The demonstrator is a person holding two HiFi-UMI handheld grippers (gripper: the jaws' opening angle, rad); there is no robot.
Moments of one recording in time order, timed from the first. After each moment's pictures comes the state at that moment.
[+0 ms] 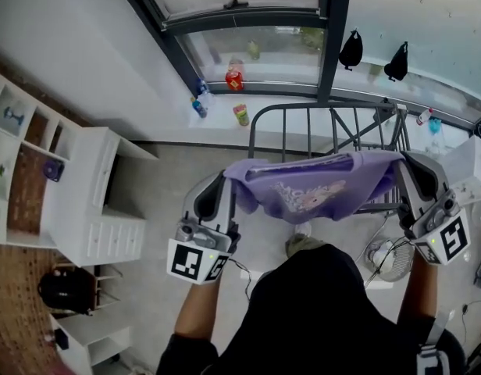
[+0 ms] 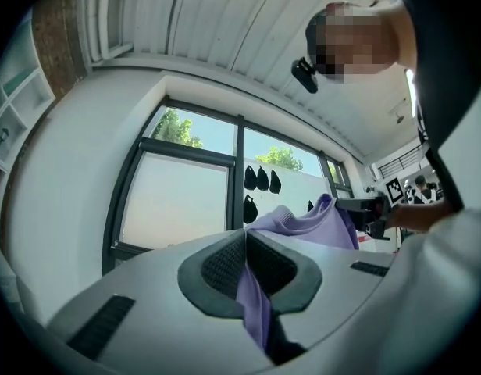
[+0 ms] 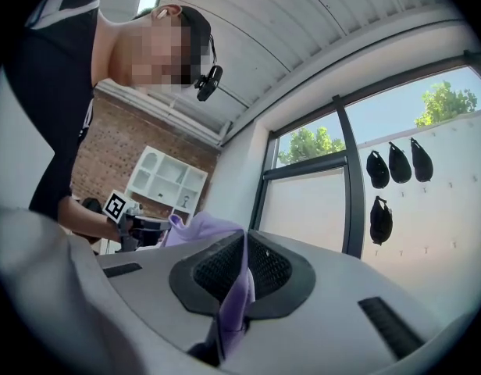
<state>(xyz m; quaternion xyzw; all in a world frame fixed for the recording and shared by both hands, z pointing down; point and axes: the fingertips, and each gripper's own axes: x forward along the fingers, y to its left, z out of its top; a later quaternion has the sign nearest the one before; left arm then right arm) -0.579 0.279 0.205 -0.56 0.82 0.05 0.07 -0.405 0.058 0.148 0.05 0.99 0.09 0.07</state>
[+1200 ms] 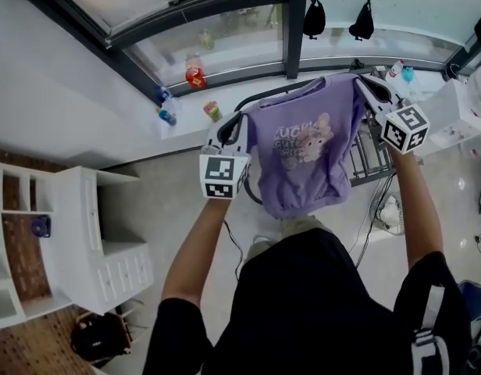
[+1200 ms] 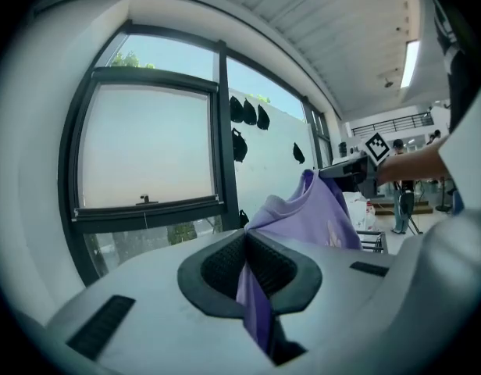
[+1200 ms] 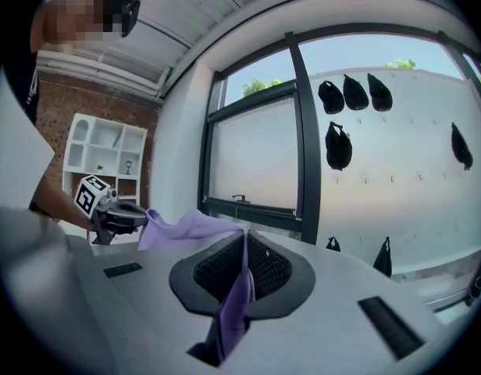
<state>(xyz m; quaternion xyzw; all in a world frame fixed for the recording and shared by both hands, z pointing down) -0.730 0.114 0.360 -0.64 0.76 -0.11 -0.06 -0.547 -0.099 0.304 -0.12 0.99 0.00 -0.09</state>
